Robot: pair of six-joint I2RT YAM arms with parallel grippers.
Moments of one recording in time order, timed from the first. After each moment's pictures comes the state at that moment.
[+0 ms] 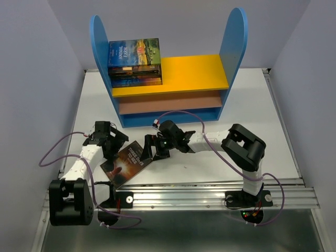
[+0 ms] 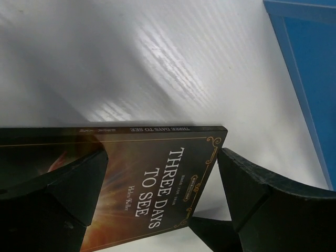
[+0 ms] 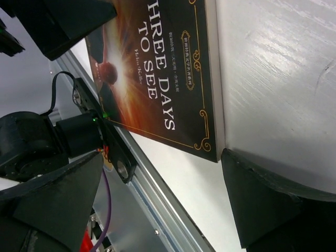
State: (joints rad) left arm 0.00 1.10 0.52 -0.51 0.01 -1.02; right arm 0.98 1.92 1.10 0.14 -0.47 0.89
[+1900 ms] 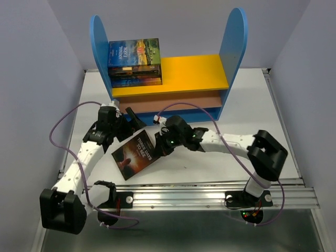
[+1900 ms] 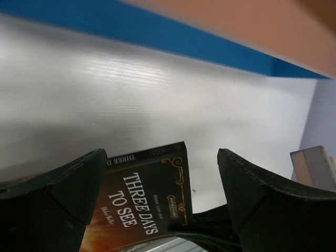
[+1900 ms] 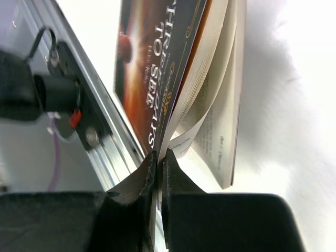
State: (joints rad) left arm -0.19 1.06 0.73 -0.43 0.24 -0.75; right arm 0.98 1.76 1.10 -0.02 -0.41 0.54
